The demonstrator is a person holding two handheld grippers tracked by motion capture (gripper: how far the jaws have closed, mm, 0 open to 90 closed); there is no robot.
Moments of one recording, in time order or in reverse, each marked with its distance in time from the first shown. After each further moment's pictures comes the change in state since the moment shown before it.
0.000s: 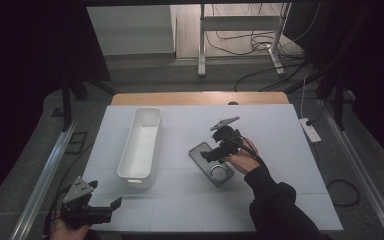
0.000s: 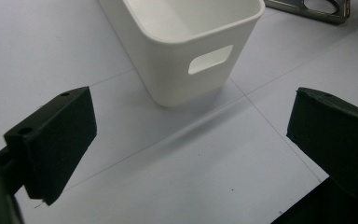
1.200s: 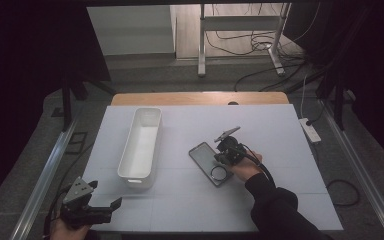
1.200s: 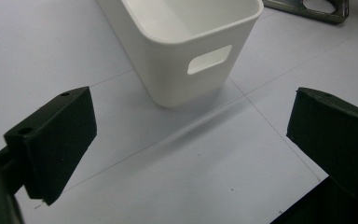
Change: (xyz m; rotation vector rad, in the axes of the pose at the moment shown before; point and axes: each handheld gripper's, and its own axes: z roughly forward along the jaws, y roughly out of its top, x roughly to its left) left arm 0.000 0.000 0.000 -0.003 -0.001 0.004; right arm -0.012 -0.037 0.018 0.125 0.013 -0.027
